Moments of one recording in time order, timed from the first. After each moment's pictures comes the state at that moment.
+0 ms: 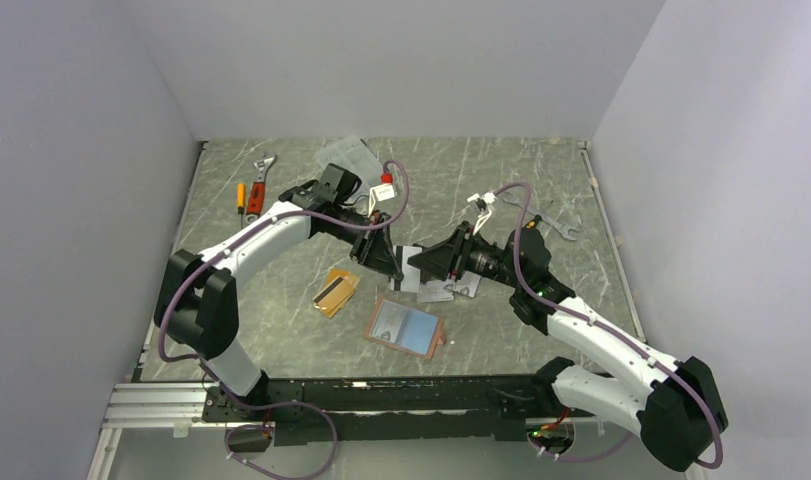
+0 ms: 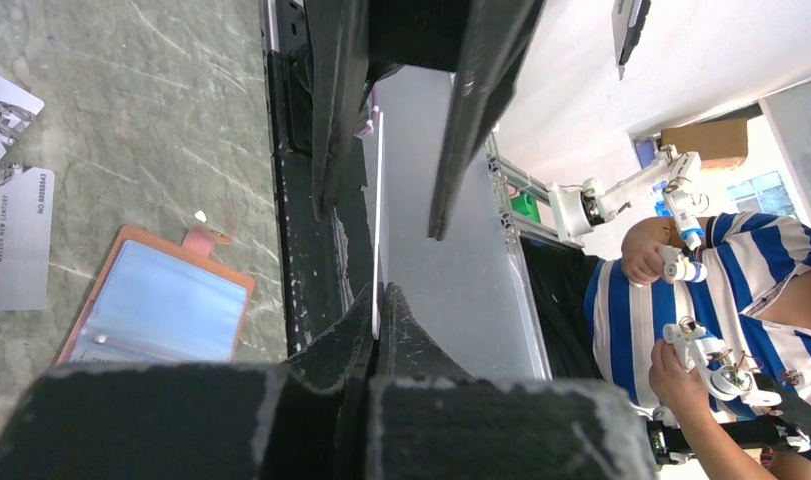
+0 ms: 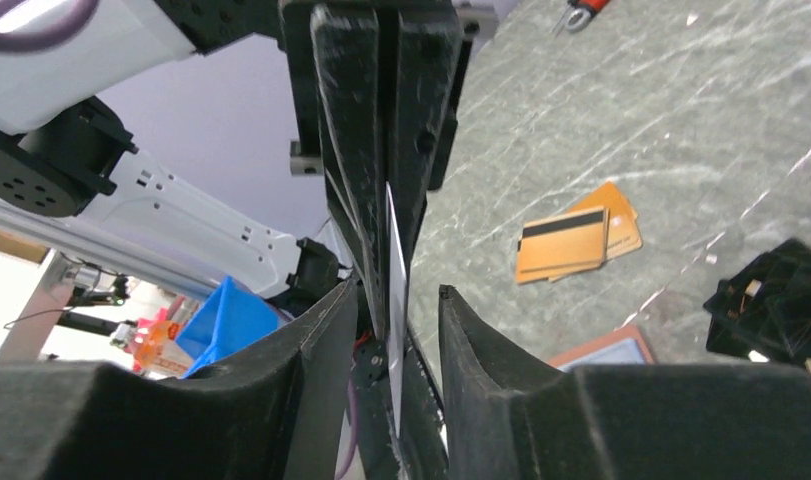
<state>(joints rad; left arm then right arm) -0.51 1.64 1.29 -0.67 1.40 0.16 0.59 1.00 0.59 0.41 -0.56 0.77</state>
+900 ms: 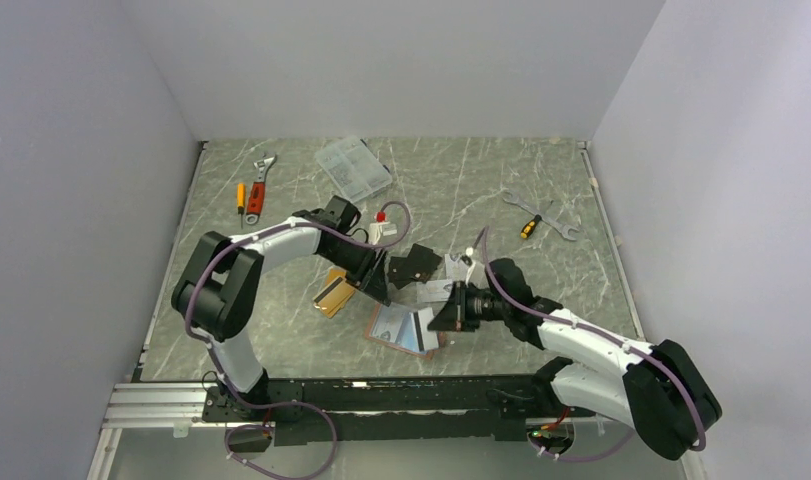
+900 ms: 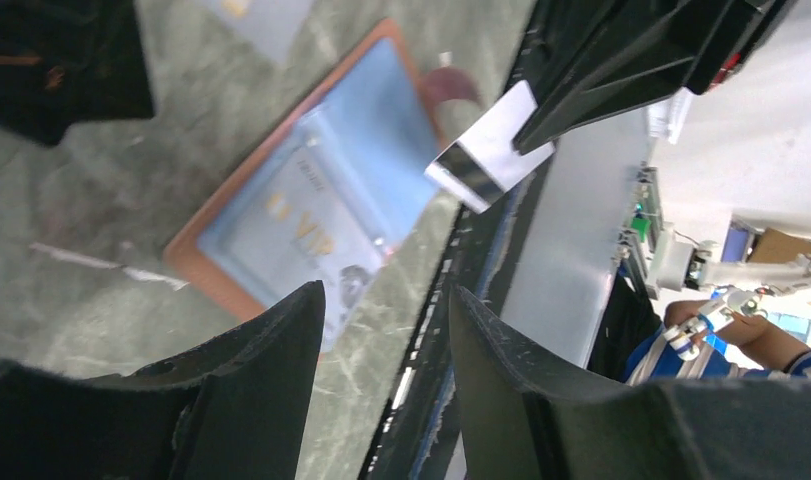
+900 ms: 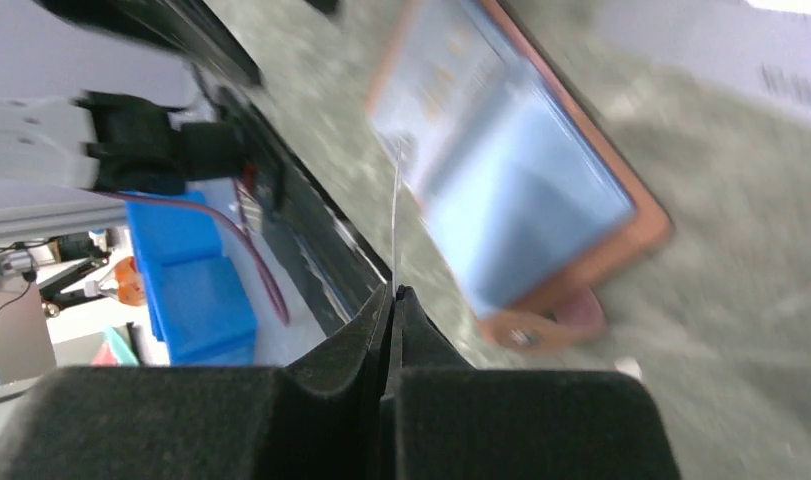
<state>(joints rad) -0.49 1.73 1.09 -0.60 1.01 0.09 0.58 1.05 0.37 0.11 -0.61 0.78</state>
